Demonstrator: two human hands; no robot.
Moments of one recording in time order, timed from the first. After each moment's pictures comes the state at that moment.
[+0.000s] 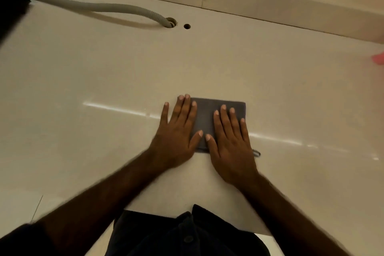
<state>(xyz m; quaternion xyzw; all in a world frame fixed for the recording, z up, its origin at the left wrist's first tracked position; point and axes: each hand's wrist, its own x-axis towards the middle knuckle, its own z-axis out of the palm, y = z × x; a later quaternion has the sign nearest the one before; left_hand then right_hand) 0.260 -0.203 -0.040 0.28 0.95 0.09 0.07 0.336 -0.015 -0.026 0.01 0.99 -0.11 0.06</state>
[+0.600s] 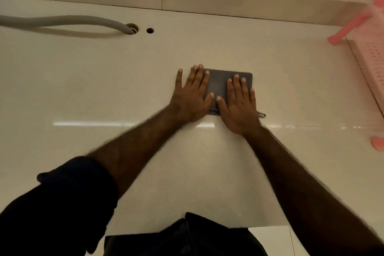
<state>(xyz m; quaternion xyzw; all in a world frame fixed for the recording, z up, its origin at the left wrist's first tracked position) 0.155 -0.081 -0.040 0.35 0.93 0.04 0.06 0.255 0.075 -0.020 0.16 0.98 -0.11 0.08</state>
